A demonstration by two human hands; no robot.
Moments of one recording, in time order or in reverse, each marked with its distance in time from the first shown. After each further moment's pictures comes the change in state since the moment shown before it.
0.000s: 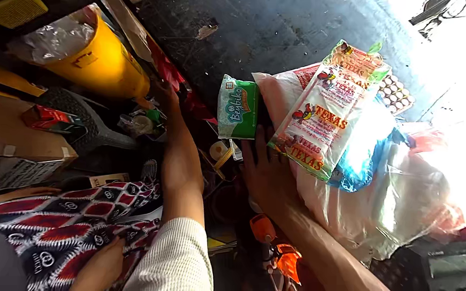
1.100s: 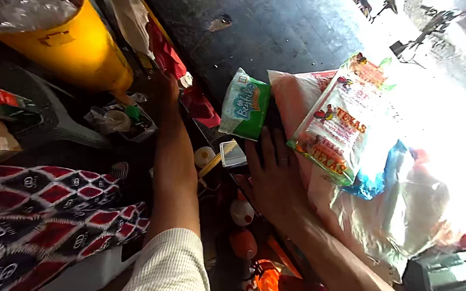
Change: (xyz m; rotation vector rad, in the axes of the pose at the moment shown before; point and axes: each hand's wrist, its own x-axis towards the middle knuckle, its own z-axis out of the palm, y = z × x) left_hand 0.108 -0.072 0.109 -0.219 -0.016 0.023; right_hand -0.001 0.008 0.000 -0.070 -0.022 -0.083
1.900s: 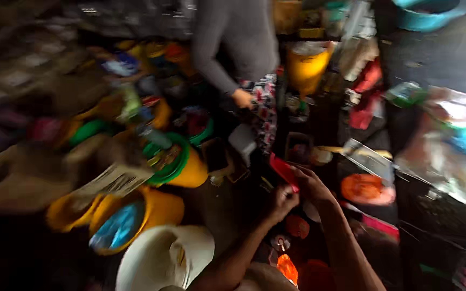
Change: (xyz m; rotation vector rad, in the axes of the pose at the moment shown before) left_hand -0.854 -0.037 -0.283 -0.777 0.167 0.058; right_hand -0.353 -0.141 -0.094 1.614 -0.983 -0.248
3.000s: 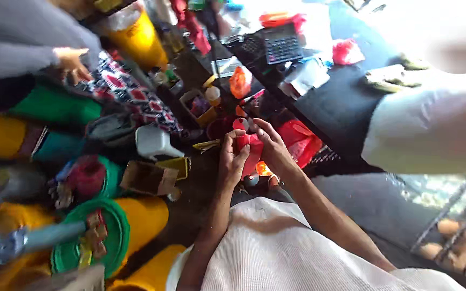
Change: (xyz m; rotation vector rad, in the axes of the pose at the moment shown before) left_hand -0.227 0.097 -0.019 -0.249 -0.584 0.002; right_hand -0.341 0.089 0.199 0.320 0.800 -0.422
